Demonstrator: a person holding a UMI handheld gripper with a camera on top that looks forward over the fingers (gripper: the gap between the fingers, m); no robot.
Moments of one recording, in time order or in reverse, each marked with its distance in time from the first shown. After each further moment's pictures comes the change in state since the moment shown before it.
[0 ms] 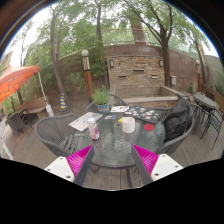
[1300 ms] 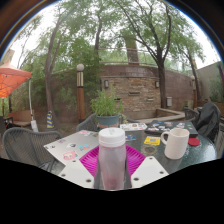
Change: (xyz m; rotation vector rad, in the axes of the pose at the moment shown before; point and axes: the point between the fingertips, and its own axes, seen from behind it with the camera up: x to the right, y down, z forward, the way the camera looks) arm -0.131 -0.016 0.429 0.314 0.133 -0.023
